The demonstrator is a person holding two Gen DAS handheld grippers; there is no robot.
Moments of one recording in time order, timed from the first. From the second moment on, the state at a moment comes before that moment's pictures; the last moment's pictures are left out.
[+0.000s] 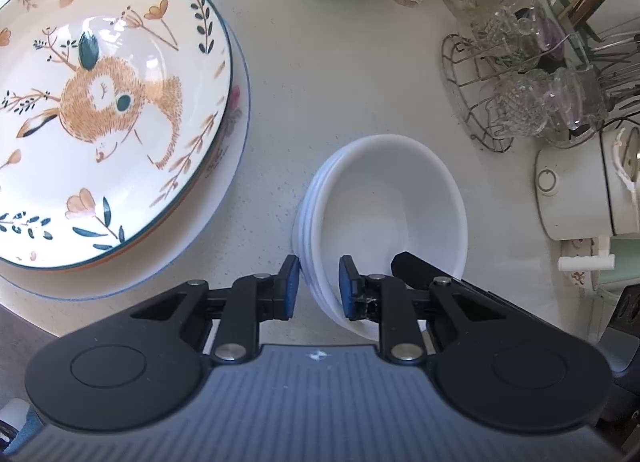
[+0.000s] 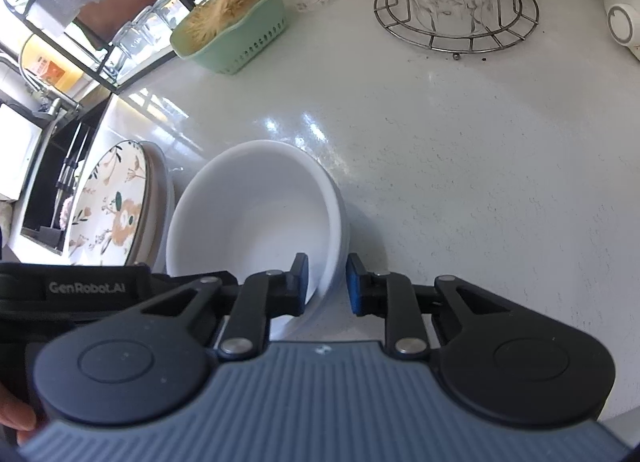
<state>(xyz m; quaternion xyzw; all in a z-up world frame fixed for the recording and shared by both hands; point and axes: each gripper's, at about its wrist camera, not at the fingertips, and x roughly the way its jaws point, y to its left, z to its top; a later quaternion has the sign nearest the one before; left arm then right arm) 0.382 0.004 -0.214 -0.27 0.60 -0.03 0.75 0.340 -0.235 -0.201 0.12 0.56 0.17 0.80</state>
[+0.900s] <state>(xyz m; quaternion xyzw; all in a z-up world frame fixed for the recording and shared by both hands) 0.370 0.053 -0.145 -0.24 0.56 -0.08 0.79 0.314 -0.199 -0.139 0.17 0.52 0.12 0.83</state>
